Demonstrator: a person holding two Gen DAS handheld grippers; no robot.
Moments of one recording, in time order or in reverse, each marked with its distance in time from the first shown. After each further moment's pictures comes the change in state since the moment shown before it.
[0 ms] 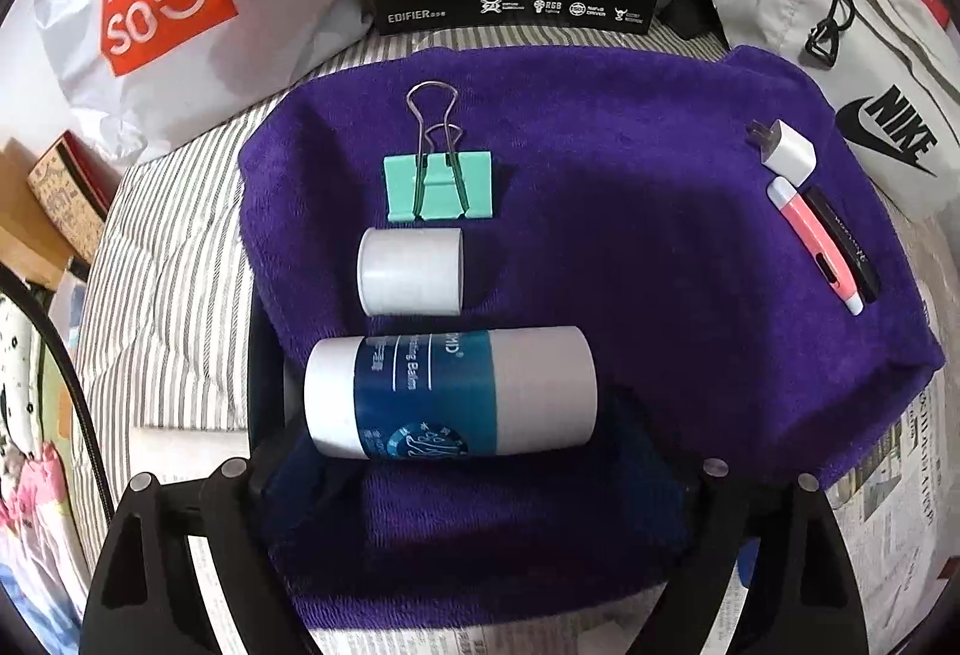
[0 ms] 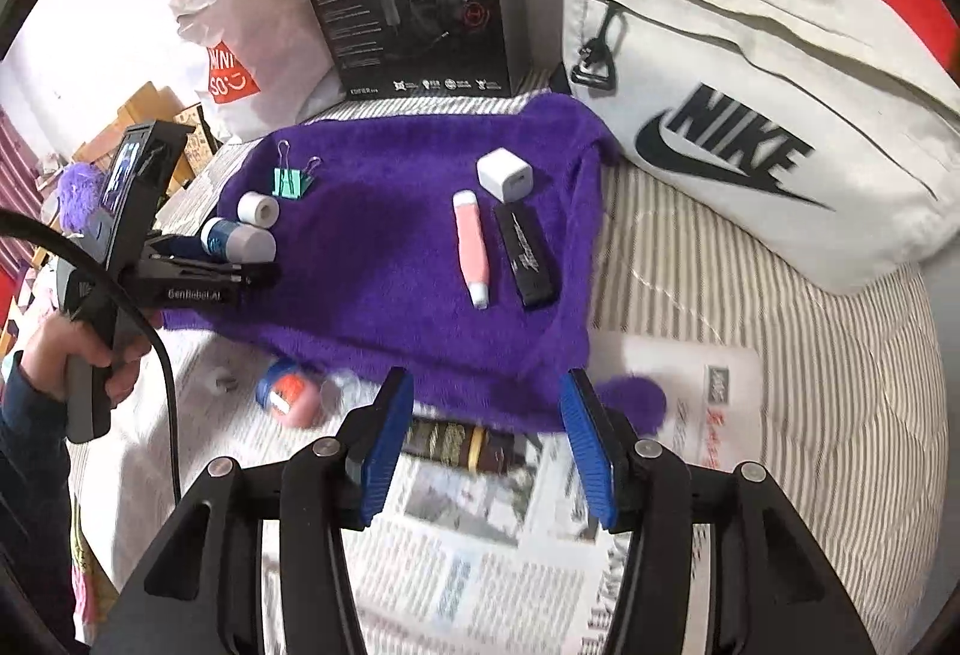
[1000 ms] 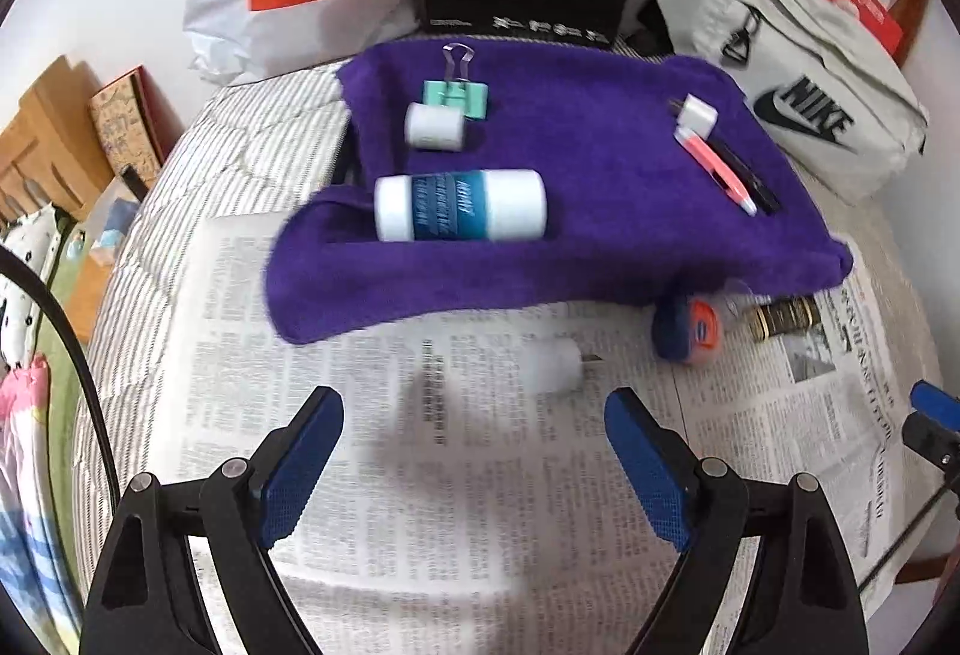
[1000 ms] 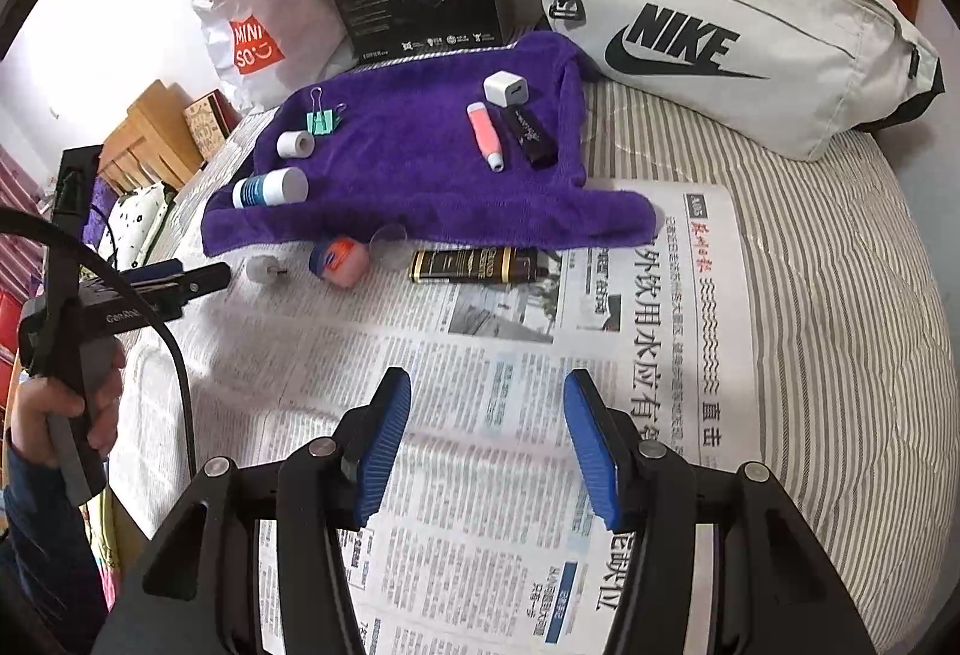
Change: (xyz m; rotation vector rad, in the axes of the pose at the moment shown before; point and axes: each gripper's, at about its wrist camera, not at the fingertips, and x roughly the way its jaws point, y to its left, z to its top) left arm -0.073 -0.010 -0.109 -0.090 -0.104 -0.015; right arm -0.045 0.017 -0.086 0.080 0.025 0.013
